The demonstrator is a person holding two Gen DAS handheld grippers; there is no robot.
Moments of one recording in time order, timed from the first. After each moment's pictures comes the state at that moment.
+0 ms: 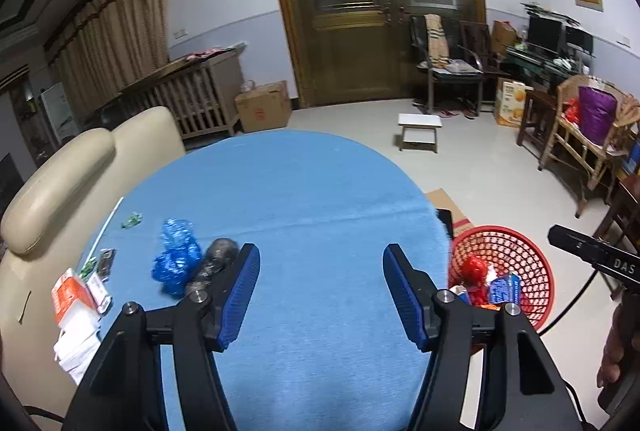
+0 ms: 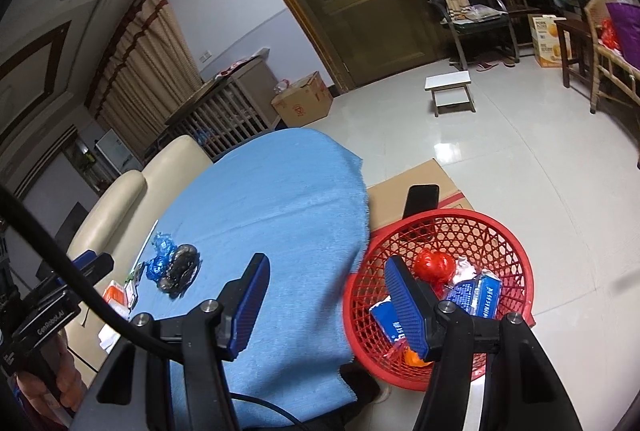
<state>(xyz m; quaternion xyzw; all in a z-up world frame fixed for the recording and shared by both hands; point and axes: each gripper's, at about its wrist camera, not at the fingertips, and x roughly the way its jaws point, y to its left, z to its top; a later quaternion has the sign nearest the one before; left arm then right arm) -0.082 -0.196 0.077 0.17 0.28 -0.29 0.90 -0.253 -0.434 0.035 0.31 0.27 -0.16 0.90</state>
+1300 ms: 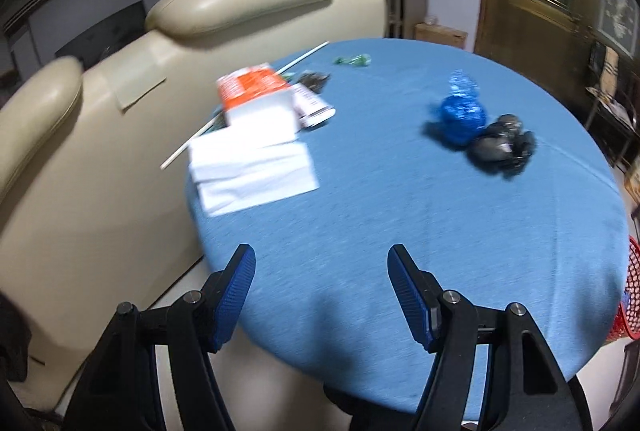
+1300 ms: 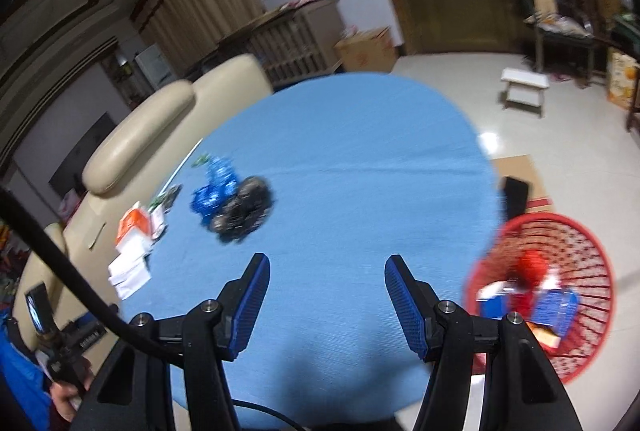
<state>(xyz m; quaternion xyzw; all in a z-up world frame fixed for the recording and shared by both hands) -0.017 0.106 -0.029 0.04 0.41 -0.01 0.91 -0.123 -0.305 0.042 0.22 0.37 -0.04 0.90</state>
